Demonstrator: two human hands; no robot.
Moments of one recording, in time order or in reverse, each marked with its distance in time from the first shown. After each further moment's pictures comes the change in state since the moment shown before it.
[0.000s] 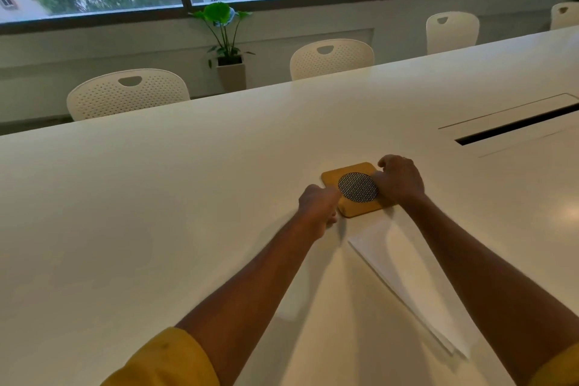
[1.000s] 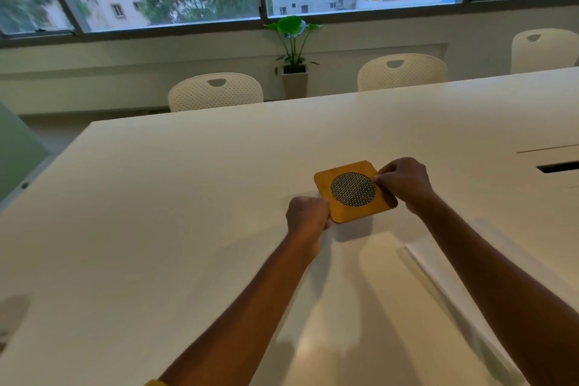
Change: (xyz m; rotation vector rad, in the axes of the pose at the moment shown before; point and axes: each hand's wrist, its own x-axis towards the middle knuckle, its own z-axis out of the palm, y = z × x) left_hand -0.066 -0.034 -0.122 -0.188 0.404 0.107; right_hand -0.041 -0.113 0.014 0.402 -0.191 -0.072
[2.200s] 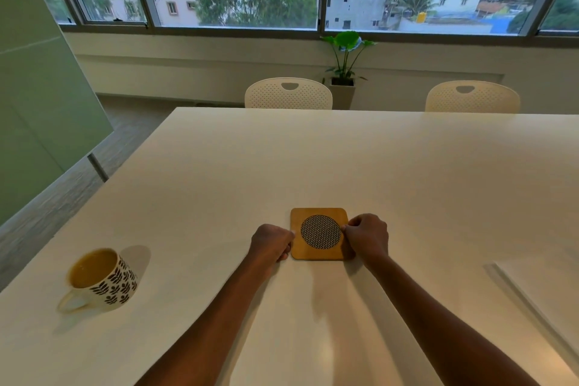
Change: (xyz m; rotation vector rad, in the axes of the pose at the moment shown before) left_hand 0.022 -0.067 -0.275 0.121 0.084 -0.093; right_hand -0.145 -0.091 0.235 -0.088 -0.063 0.007
